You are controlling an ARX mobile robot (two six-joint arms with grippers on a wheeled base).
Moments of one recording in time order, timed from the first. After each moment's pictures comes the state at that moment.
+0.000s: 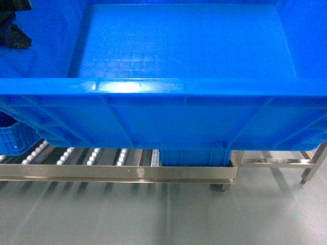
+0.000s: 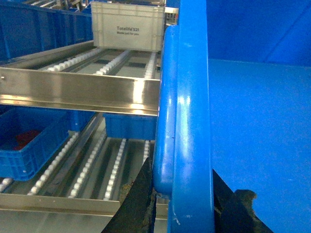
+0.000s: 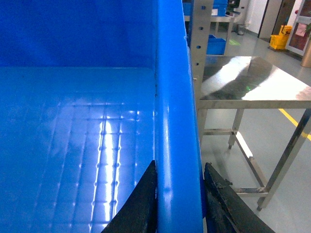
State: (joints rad) left arm -0.21 1.35 0.61 0.71 -0.18 -0.07; right arm 0.20 1.39 0.64 0.73 0.23 0.02
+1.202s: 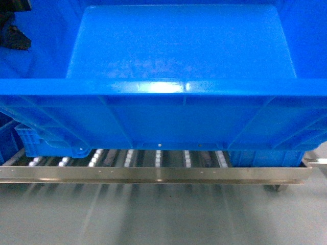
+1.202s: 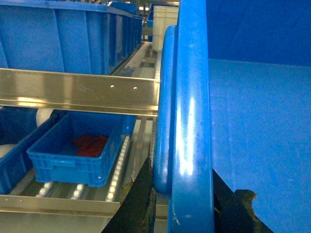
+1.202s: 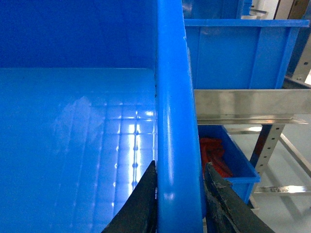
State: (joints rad) left arm -0.21 1.35 0.61 0.71 -0.18 -0.07; right arm 0.20 1.39 0.64 0.73 0.23 0.02
